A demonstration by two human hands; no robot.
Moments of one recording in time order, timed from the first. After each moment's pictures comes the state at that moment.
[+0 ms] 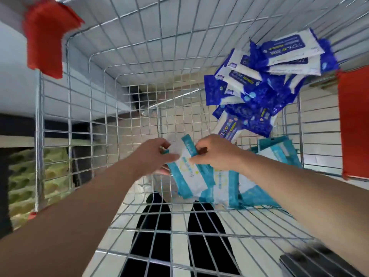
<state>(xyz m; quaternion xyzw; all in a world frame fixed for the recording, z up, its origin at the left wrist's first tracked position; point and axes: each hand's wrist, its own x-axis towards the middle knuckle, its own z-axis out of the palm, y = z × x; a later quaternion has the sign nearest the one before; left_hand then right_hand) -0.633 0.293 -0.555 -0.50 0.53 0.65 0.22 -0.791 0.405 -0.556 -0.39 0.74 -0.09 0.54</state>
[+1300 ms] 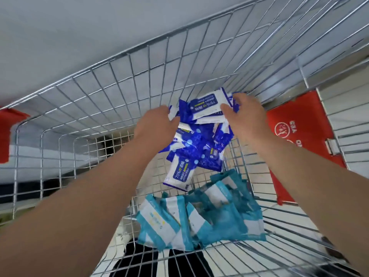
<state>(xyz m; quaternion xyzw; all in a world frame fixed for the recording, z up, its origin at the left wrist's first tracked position) -0.848 0.275 -0.489 -0.41 0.85 0.32 0.07 -0.997 0.421 -0.477 -0.26 0.93 -0.22 0.15</state>
